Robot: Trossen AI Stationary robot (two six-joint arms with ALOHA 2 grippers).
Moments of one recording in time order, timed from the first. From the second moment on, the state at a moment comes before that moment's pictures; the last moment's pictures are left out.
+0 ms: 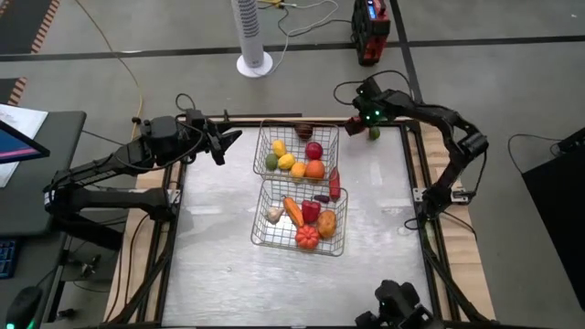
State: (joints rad) left arm 0.35 0.82 0.92 -0.22 -0.17 -0.36; right arm -0.95 1.70 1.17 -0.59 -0.05 0.10
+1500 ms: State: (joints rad) left arm 0.35 0.81 0.92 -0.22 -0.15 -0.32; right arm -0.46 1.42 1.23 -0.52 -0.02 -0.03
